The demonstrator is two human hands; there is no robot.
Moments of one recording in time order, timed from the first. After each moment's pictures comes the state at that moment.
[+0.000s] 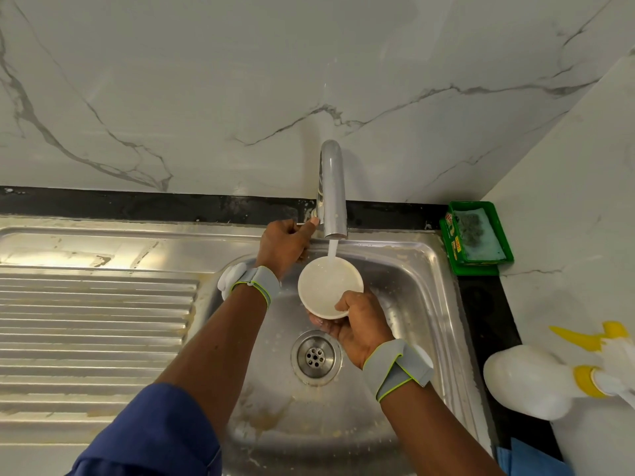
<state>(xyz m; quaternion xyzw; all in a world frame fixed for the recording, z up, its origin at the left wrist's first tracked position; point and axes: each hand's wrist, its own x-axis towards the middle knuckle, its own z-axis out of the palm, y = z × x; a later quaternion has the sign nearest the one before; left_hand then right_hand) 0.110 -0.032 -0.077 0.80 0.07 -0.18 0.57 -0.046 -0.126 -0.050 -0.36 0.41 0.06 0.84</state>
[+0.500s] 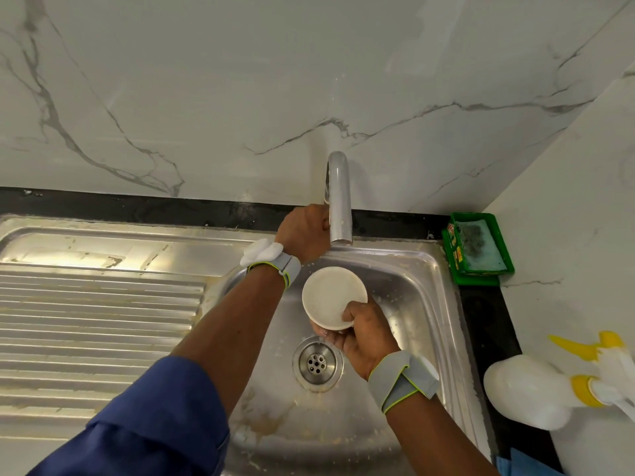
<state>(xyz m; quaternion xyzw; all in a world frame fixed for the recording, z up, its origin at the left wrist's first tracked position) 0.119 -0.051 -0.020 0.94 -0.20 -0.08 0.28 -0.056 -0.127 -0.046 -0.35 0.38 0.07 0.85</state>
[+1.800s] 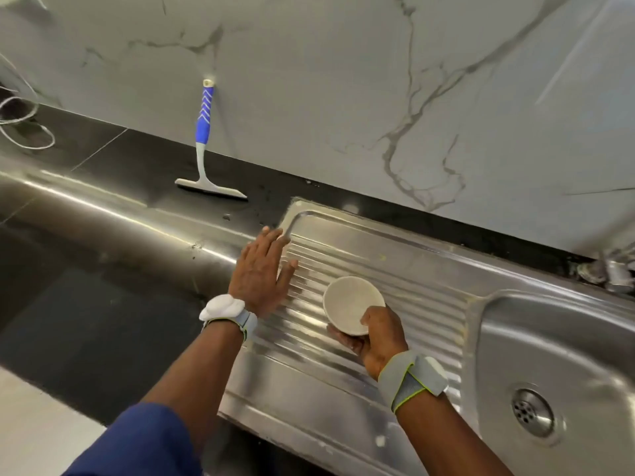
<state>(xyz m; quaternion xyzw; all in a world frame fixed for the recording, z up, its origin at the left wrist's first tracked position) 0.091 0.532 -0.072 0.97 -0.10 0.10 0.19 0.012 0.307 -0.032 -0.42 0.39 0.16 0.80</state>
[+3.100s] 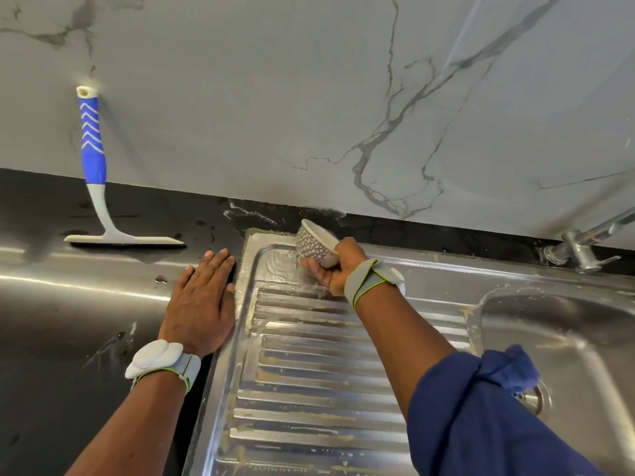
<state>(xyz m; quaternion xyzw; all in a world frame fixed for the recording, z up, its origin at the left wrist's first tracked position) 0.198 0.597 -0.119 0.97 -0.16 0.05 0.18 0.230 0.333 -0.041 -0.37 0.44 0.18 0.80</state>
